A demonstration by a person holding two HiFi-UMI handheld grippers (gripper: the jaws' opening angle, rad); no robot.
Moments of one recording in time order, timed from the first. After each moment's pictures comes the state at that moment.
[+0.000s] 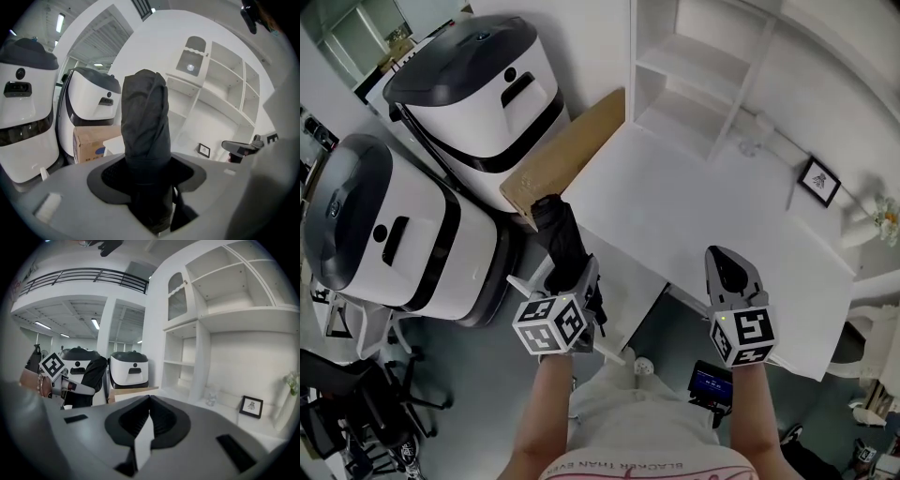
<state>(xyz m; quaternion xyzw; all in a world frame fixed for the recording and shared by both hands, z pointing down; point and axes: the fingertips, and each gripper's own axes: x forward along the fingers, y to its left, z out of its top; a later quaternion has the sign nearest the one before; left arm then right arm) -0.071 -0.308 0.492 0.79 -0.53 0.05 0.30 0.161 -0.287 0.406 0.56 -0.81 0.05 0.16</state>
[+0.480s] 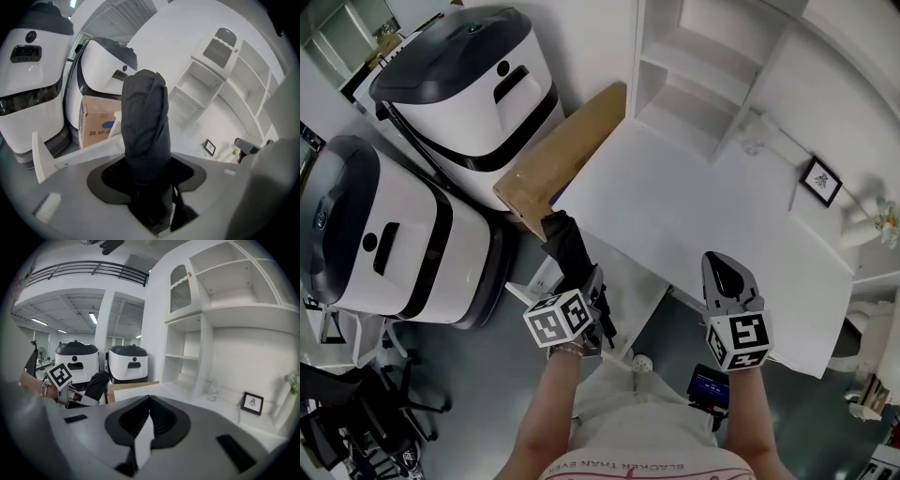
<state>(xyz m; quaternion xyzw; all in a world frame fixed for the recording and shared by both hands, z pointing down) -0.077 -0.316 0.574 0.73 -0.52 0.09 0.43 0.141 -0.300 0.429 0.57 -0.80 0.06 0.19</state>
